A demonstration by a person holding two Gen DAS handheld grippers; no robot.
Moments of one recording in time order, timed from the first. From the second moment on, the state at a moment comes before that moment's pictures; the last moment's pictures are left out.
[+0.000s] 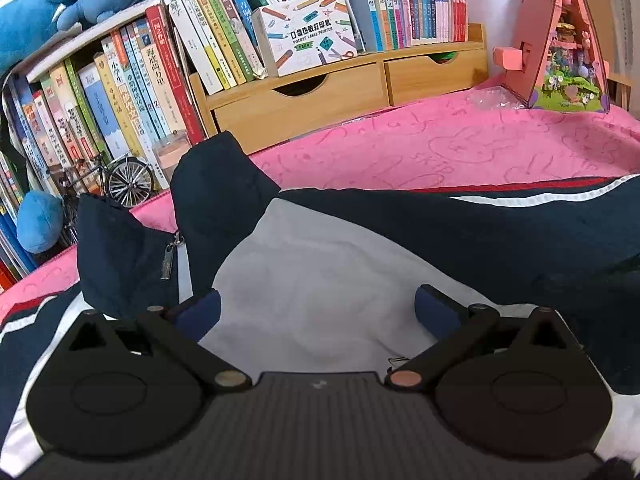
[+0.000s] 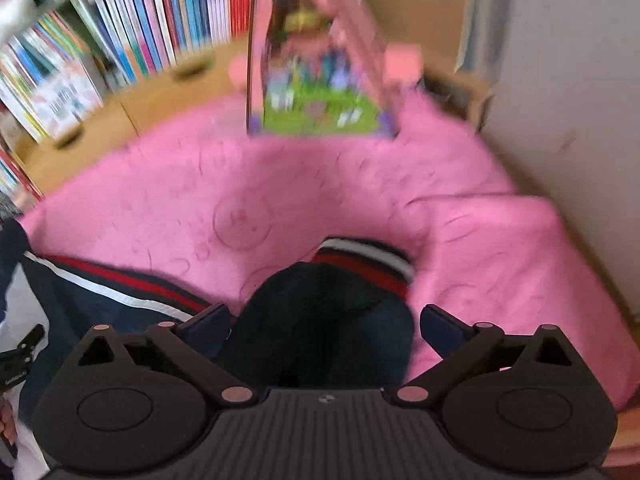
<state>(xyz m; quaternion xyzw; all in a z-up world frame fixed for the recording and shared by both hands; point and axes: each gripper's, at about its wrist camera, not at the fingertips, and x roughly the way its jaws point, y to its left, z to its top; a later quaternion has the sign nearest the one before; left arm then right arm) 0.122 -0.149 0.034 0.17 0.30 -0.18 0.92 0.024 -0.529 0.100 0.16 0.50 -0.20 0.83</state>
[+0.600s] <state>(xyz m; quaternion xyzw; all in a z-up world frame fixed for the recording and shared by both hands) 0.135 -0.137 0.034 0.11 0.33 -0.19 0.92 -0.041 -0.587 0.133 0.21 0.22 -0.25 0.92</state>
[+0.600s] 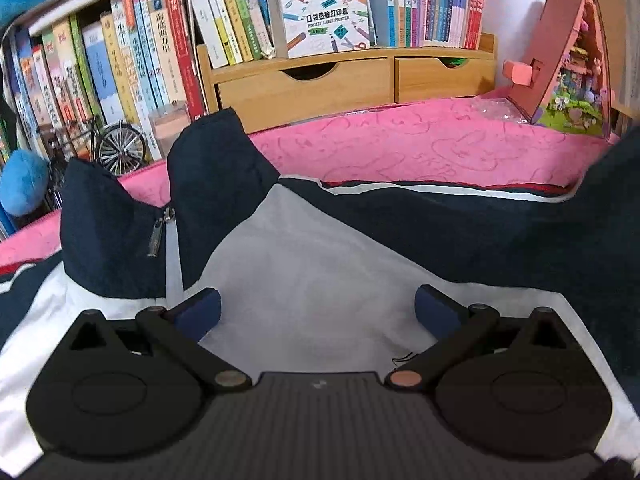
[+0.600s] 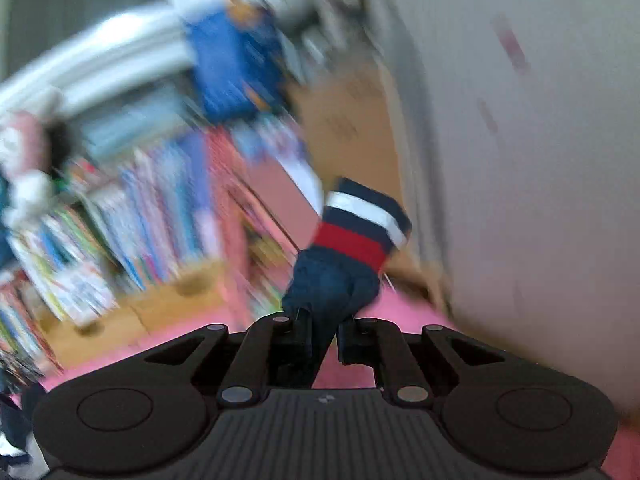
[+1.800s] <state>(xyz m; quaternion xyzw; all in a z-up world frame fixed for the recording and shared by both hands) 0.108 -0.194 0.031 0.21 0.27 -0.23 0.91 -0.002 -0.499 0.076 -0.42 0.15 -0.39 0.80</state>
